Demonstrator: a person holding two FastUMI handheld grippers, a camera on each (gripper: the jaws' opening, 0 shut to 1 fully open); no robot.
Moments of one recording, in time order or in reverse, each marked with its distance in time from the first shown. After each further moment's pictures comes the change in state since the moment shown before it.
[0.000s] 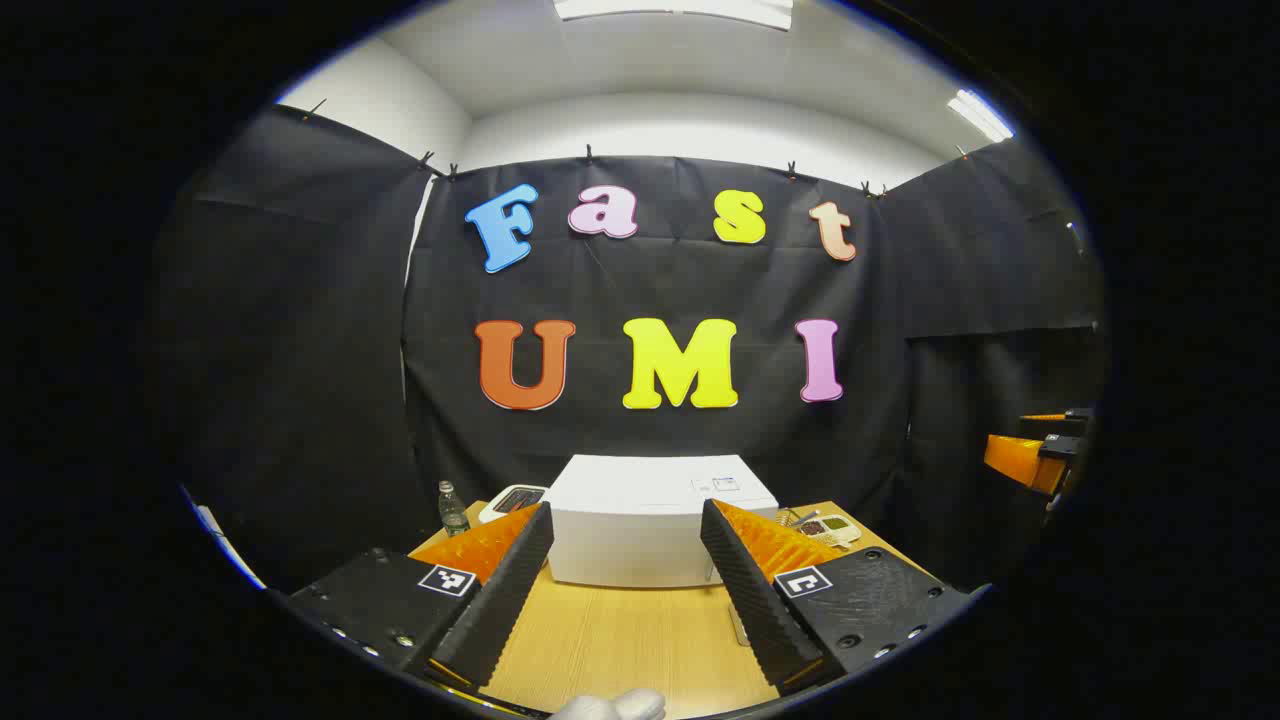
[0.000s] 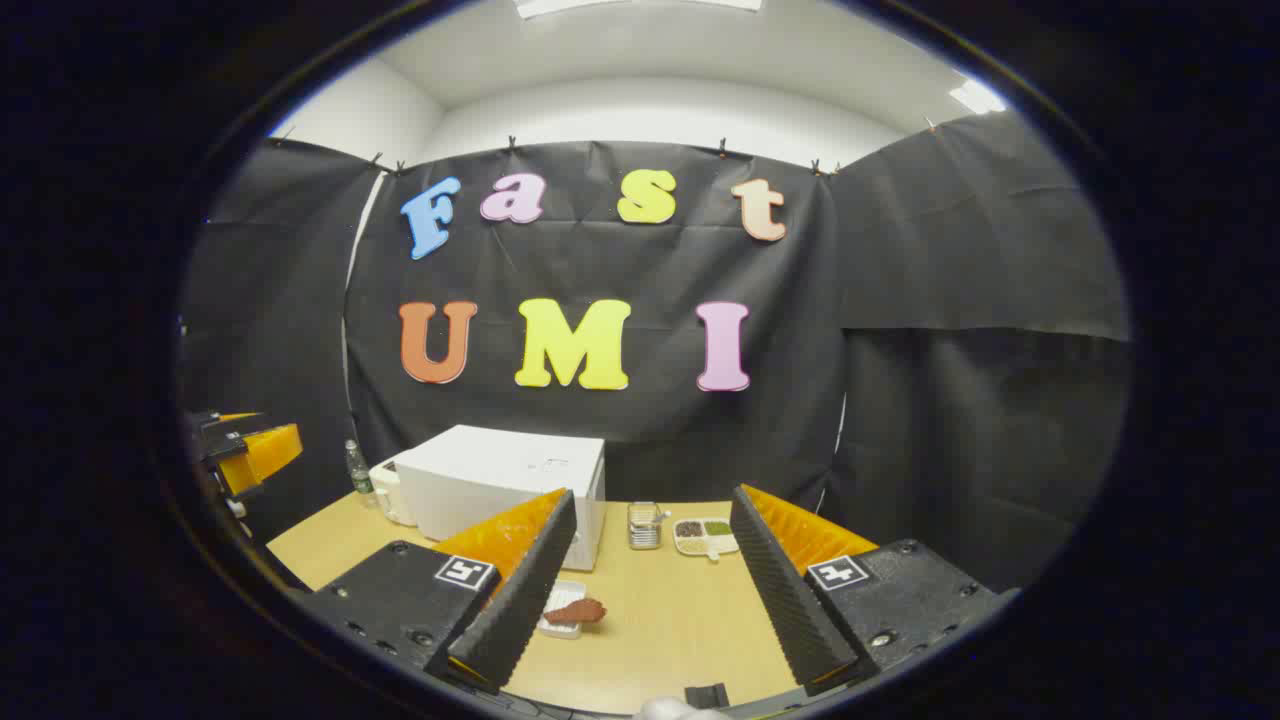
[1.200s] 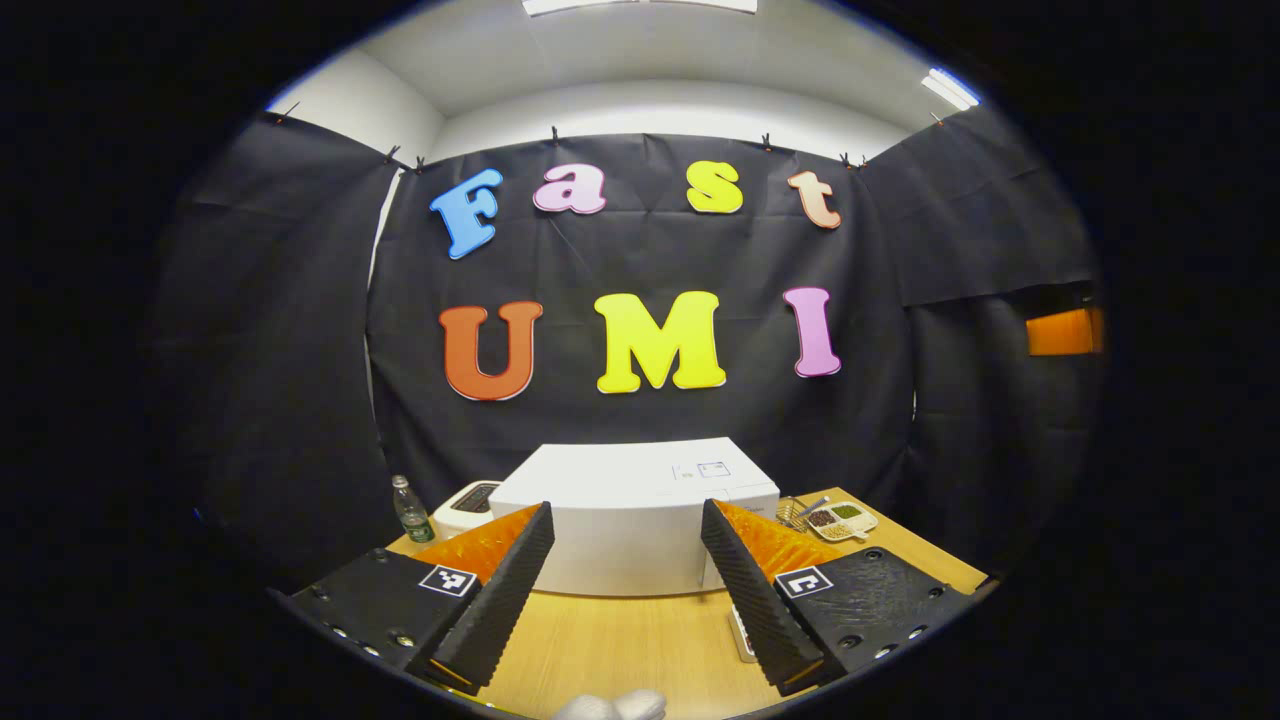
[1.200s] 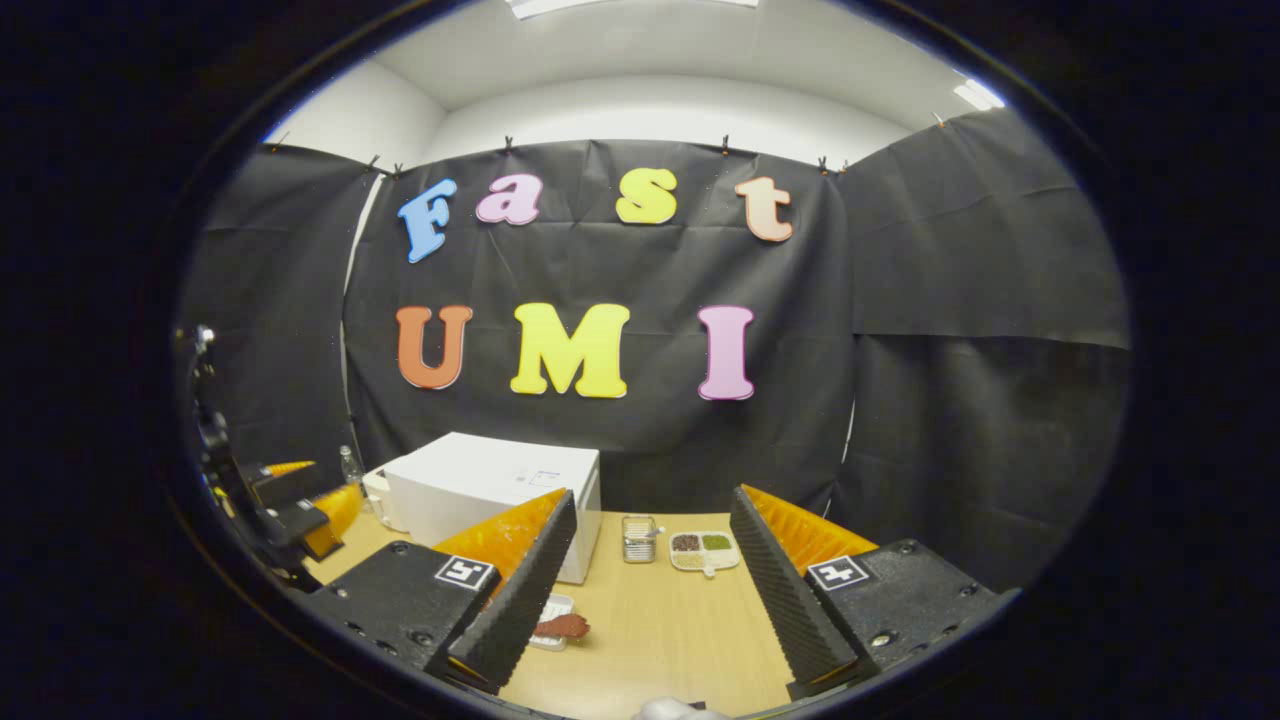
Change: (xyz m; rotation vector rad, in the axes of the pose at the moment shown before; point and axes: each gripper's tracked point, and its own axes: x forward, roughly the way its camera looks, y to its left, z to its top) left arm 0.092 -0.070 -0.081 0.043 0.019 -0.057; right arm 0.044 -0.040 0.020 -0.008 0.006 0.028
